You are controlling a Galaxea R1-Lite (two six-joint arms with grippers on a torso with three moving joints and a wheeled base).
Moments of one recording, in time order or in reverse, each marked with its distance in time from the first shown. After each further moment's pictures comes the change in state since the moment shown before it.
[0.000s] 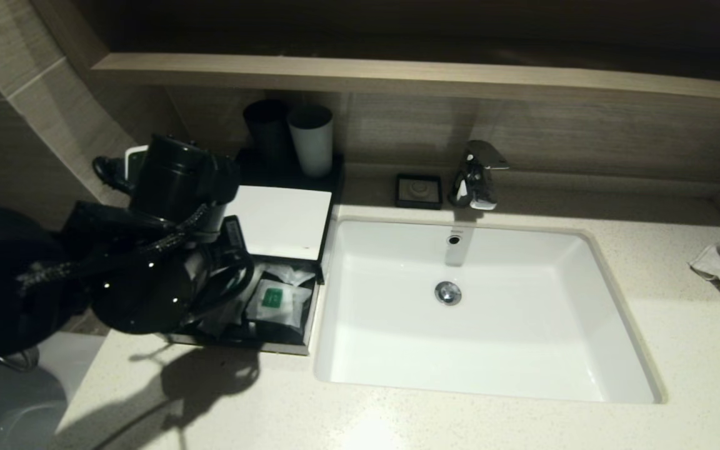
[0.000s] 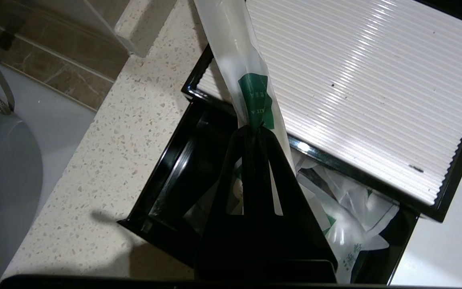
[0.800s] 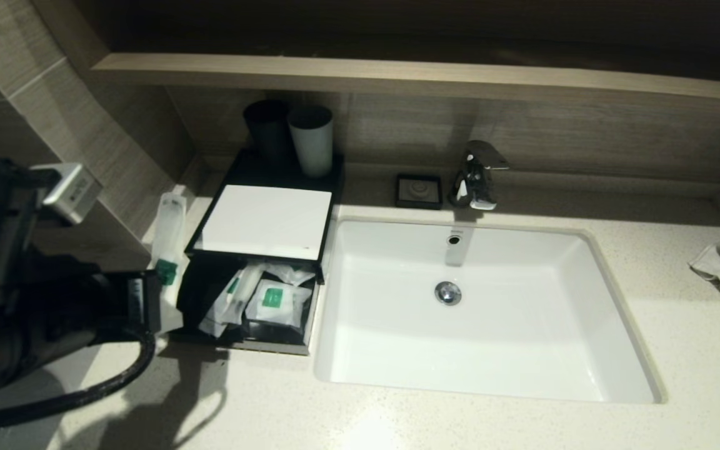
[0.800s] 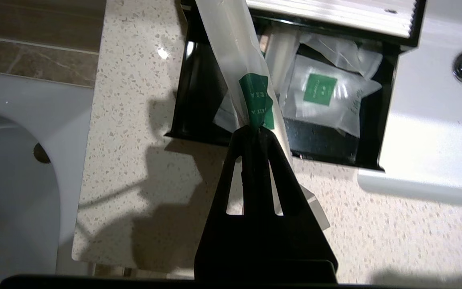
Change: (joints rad) left arm -0.001 -0.364 0.140 0.261 -0.327 0.153; right arm 0.000 0.000 0.000 0.000 0.000 0.000
